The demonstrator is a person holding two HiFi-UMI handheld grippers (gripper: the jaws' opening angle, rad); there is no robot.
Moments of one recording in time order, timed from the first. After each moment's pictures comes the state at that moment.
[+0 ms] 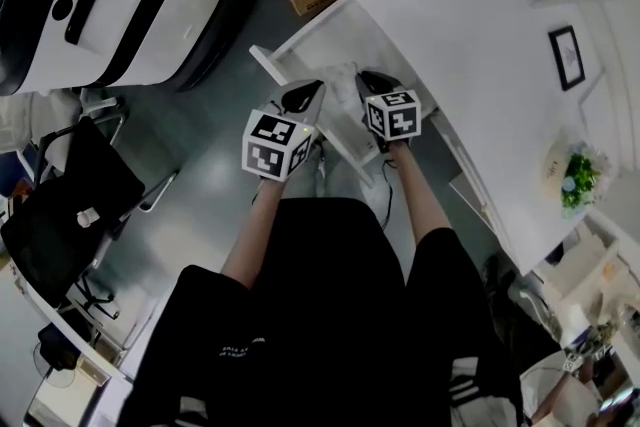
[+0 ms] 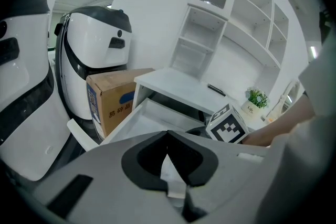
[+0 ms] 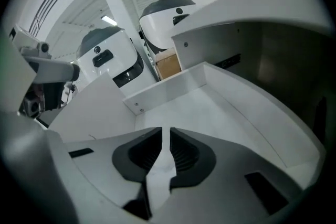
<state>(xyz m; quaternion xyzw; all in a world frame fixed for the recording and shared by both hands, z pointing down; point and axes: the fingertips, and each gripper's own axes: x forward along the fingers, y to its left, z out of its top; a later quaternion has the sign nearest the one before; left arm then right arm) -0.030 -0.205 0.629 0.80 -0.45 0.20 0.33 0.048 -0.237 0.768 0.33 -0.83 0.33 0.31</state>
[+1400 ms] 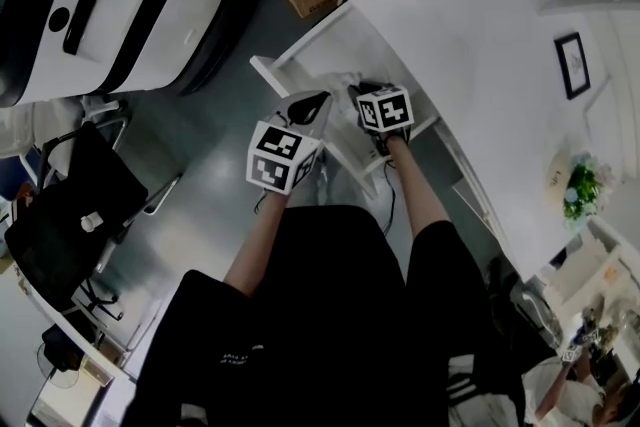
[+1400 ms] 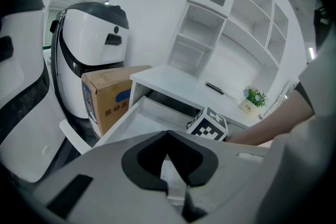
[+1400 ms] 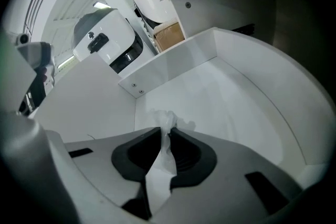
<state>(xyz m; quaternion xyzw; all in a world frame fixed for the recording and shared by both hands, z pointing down) -0.022 -0.209 0.635 0.81 -0.44 0.21 0.33 0.029 -0.228 0.812 0.27 -0.80 0.38 0.38</state>
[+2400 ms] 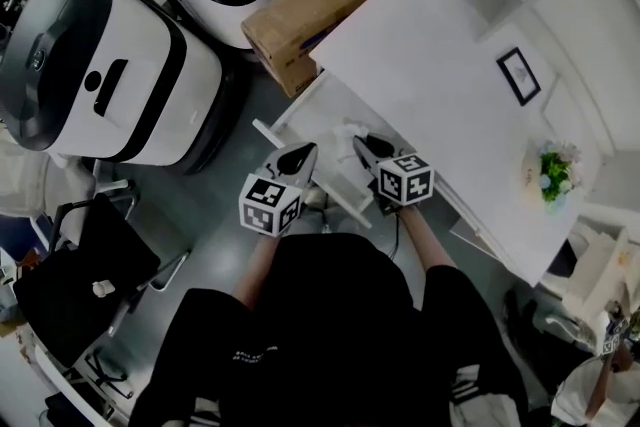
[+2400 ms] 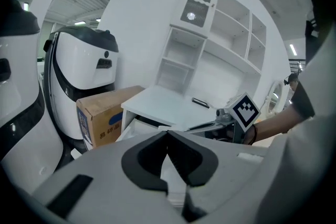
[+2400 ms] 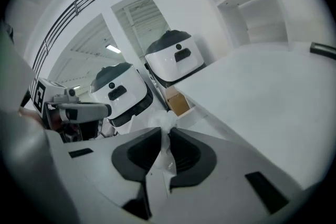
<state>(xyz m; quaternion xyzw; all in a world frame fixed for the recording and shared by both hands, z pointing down) -0.024 -0.194 0.555 0.86 -0.42 0.14 0.26 0.067 -0.224 0.627 0.35 -0.86 0.34 0.18</state>
